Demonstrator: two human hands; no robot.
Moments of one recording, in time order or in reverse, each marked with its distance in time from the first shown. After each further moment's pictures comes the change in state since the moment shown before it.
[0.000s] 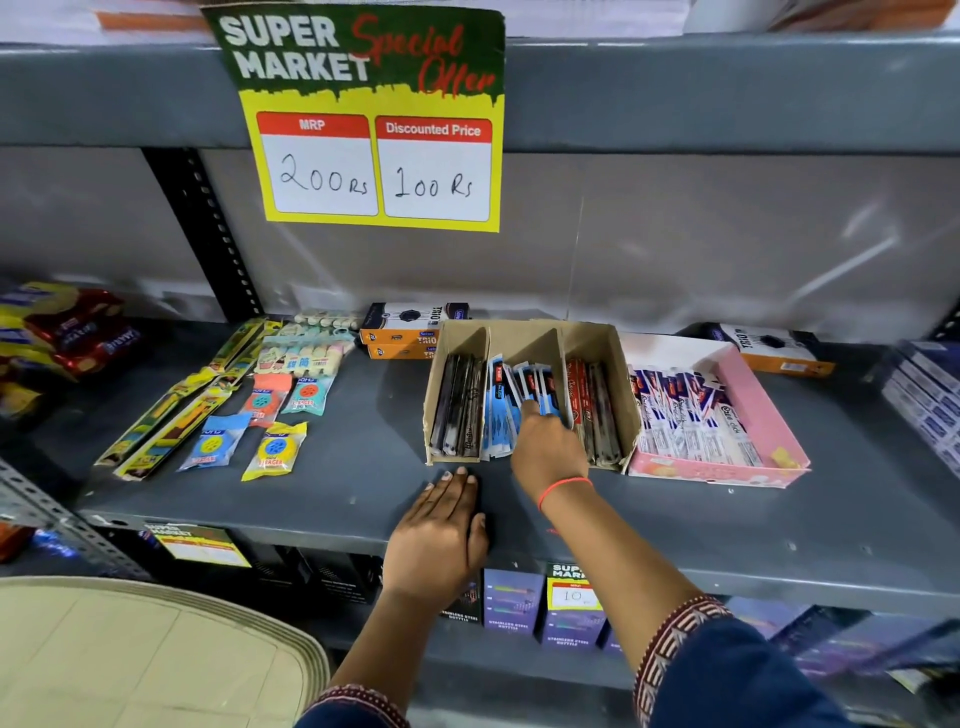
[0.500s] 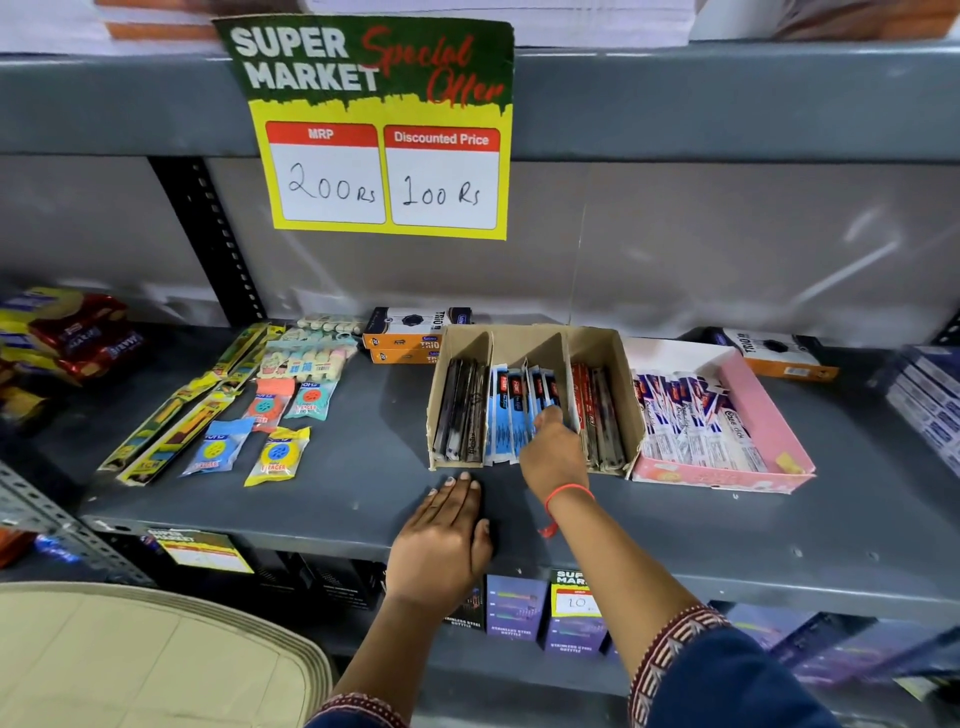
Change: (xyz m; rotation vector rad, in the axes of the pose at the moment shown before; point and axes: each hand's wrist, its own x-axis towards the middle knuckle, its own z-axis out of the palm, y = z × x) left_hand 0.001 -0.003 0.003 -0.009 0.009 0.011; right_hand 0.005 0.003 0.006 0.527 0.022 0.213
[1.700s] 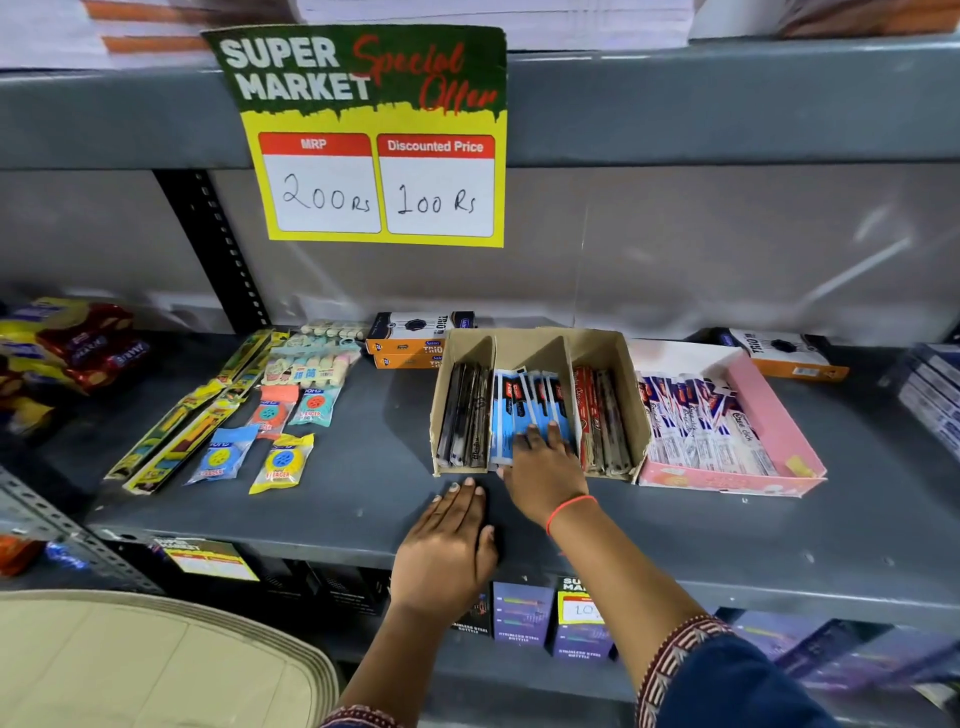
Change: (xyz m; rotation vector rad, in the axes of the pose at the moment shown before) left_hand -0.001 0.000 0.000 0.007 -0.017 -0.006; right_hand 0.005 0.012 0.012 -0.708 -0.279 -0.288
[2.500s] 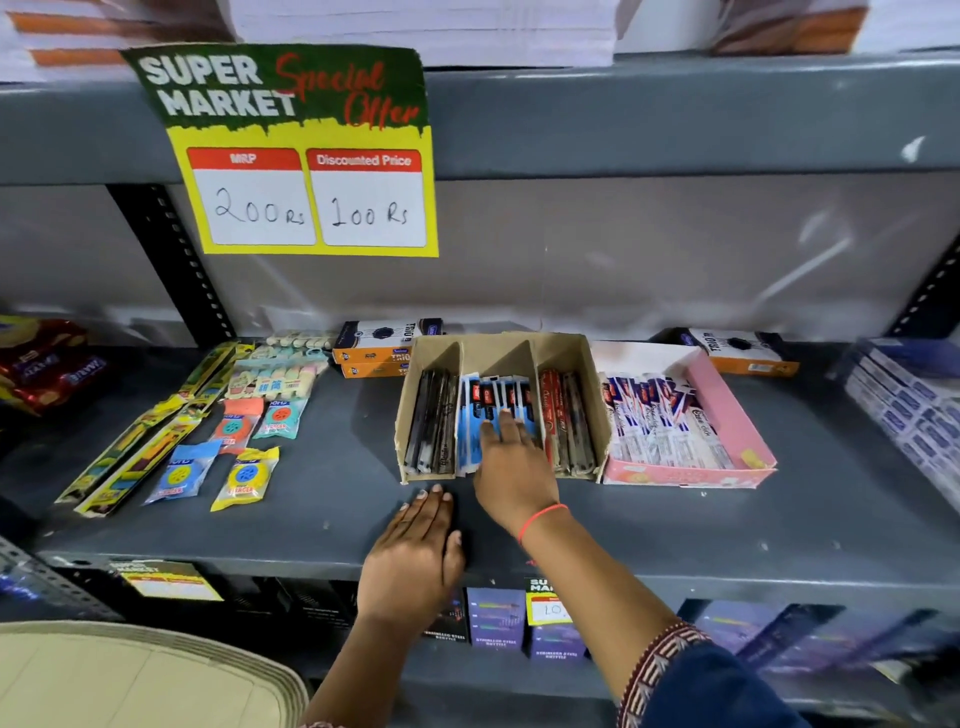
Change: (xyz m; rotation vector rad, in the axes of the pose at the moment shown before) left_hand 0.002 0.004 -0.001 0.031 -0.050 -0.037; right_hand -0.014 -0.002 -0.010 0.131 0.216 -0.011
